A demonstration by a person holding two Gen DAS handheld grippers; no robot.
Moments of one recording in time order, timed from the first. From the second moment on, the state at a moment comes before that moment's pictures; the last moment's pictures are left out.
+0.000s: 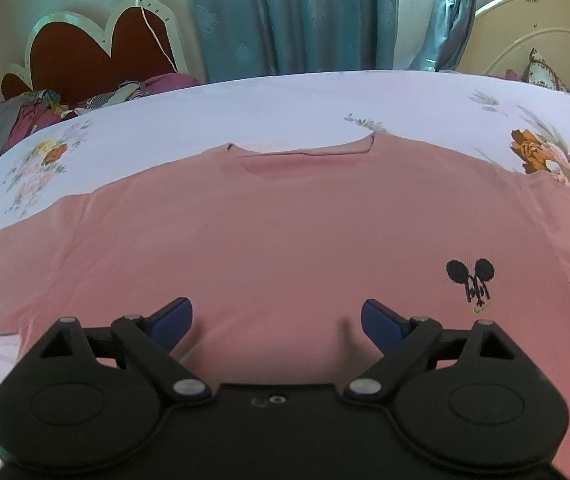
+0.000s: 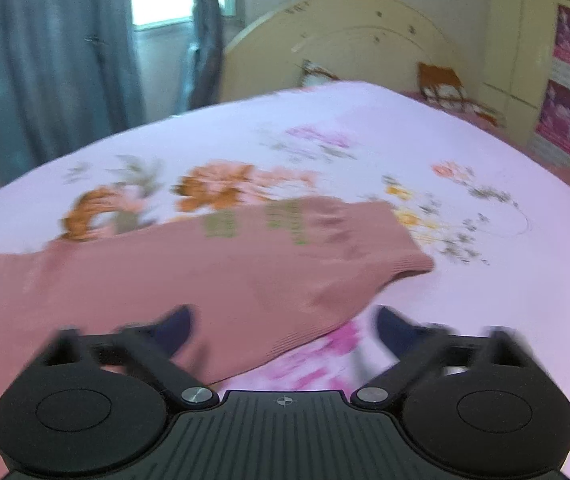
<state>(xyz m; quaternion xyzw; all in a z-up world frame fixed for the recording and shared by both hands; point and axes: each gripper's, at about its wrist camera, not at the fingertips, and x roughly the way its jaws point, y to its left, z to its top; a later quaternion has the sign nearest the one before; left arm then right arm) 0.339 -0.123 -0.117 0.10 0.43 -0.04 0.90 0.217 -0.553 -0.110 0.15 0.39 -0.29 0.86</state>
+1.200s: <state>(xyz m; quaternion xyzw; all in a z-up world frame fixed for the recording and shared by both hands) 0.352 -0.013 -0.101 0.07 0.42 -0.01 0.90 0.319 -0.248 -0.044 0.10 0.32 0.06 0.94</state>
